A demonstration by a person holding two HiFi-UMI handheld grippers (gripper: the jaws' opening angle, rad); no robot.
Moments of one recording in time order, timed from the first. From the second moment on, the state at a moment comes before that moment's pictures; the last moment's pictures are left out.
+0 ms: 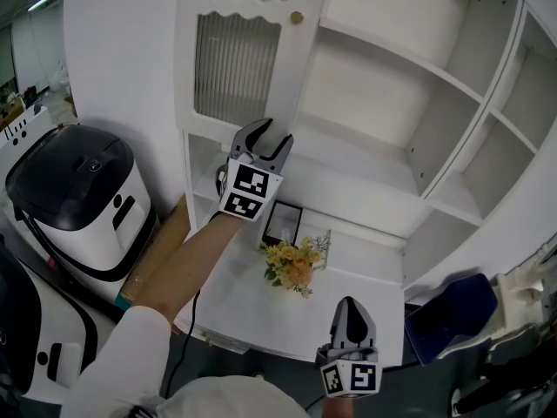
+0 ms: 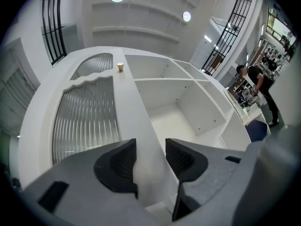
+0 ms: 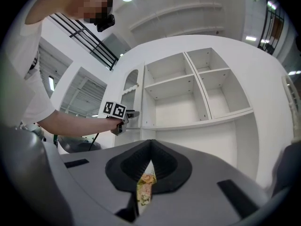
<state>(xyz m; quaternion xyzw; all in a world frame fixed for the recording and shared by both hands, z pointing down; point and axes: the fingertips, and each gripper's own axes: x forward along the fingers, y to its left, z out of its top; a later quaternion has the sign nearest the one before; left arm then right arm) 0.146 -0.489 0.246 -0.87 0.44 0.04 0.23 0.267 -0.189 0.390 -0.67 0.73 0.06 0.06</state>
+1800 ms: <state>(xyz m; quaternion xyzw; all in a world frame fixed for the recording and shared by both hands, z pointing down) -0.126 -0.282 0.264 -0.87 0.45 0.09 0.19 0.140 -0.222 0.374 -0.59 0.80 0.08 0.04</state>
